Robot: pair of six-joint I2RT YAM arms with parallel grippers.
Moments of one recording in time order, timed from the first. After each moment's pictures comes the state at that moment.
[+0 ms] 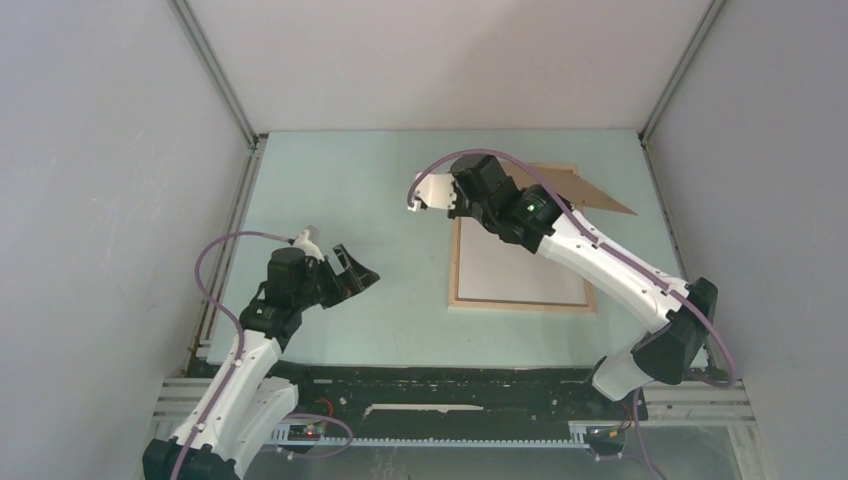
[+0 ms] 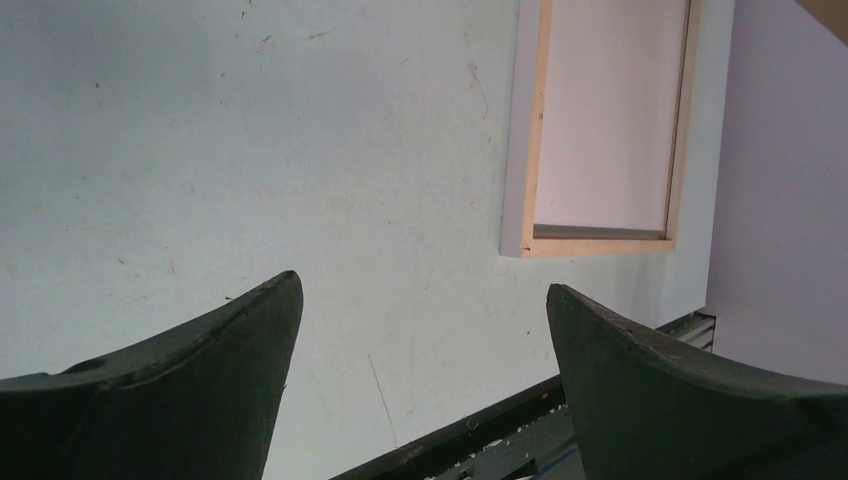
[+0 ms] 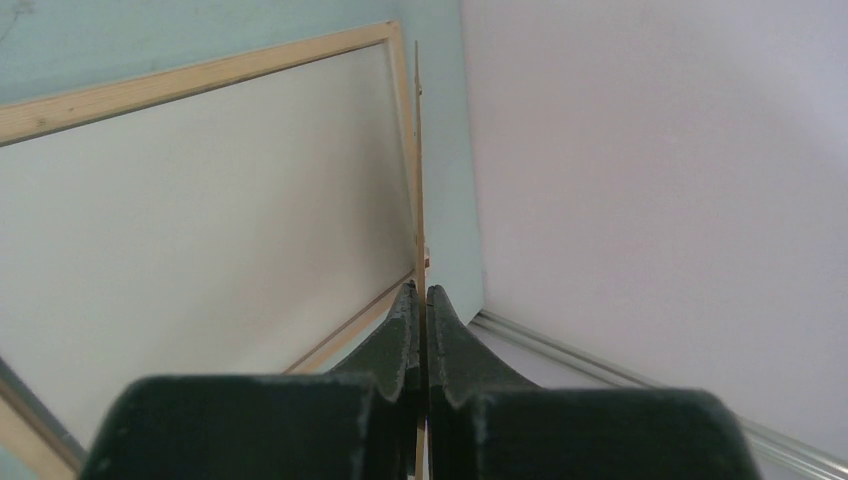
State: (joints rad) left arm -0.19 0.71 0.45 -0.37 0.33 -0.69; right arm 0.84 1.53 1.60 -0.70 0.43 -0.92
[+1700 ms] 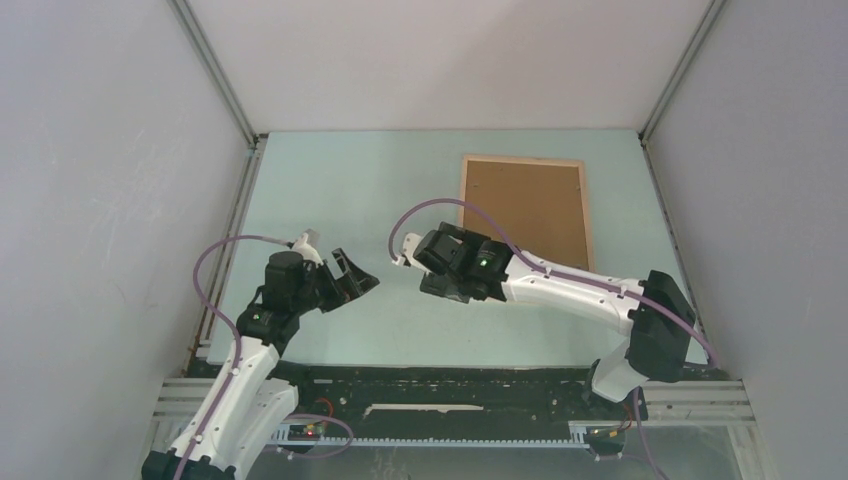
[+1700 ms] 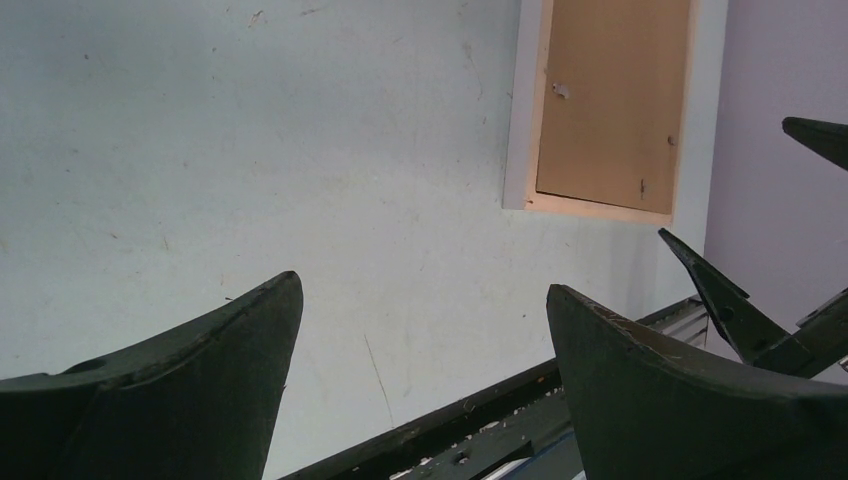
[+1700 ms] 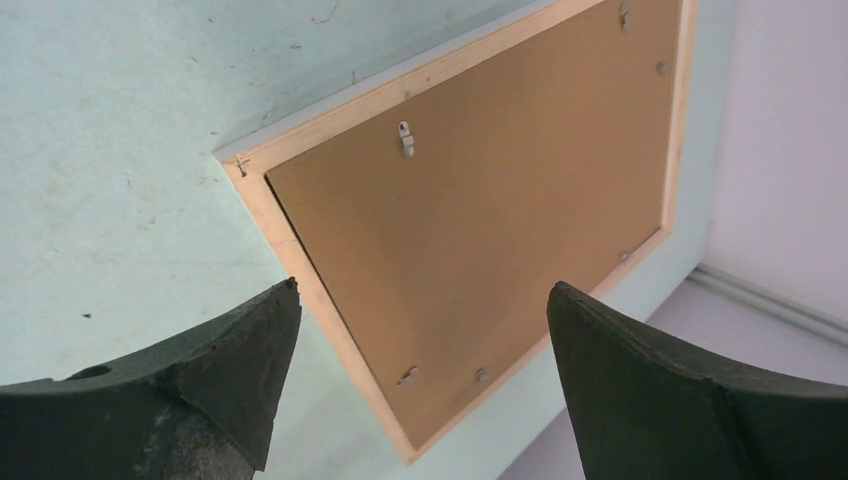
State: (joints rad) left arm -0.19 0.65 0.45 -0.43 0.34 -0.68; right arm 1.07 1.58 1.28 -0.71 0.52 -0.40
